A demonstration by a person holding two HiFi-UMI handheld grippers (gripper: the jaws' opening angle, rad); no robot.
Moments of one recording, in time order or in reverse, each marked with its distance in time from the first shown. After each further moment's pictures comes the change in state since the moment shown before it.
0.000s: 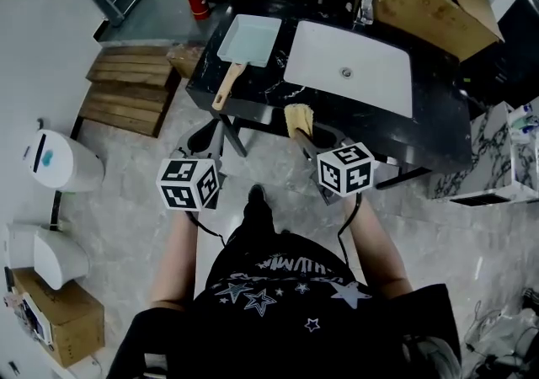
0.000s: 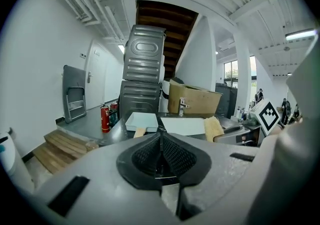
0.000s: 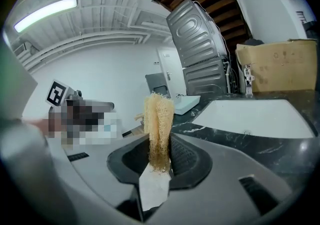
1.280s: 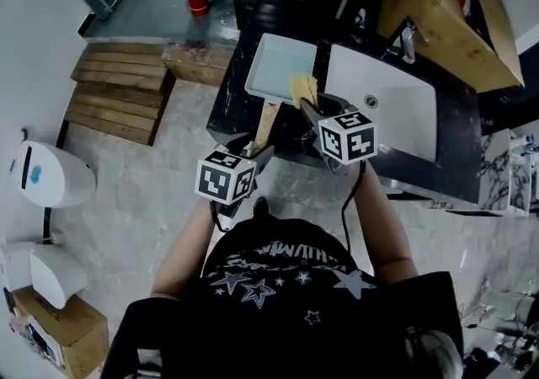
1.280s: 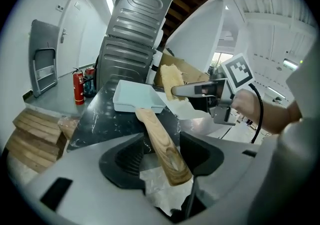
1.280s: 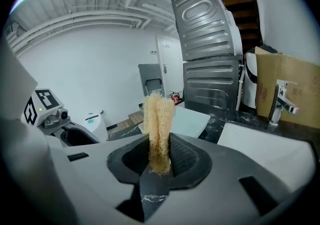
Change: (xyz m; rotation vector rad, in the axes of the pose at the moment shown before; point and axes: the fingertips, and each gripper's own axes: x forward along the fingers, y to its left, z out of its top) left arm 0.139 0.077 -0.037 -0.075 0.356 -0.316; right arm 0.204 -0.055 0.120 -0.106 0.101 -0.113
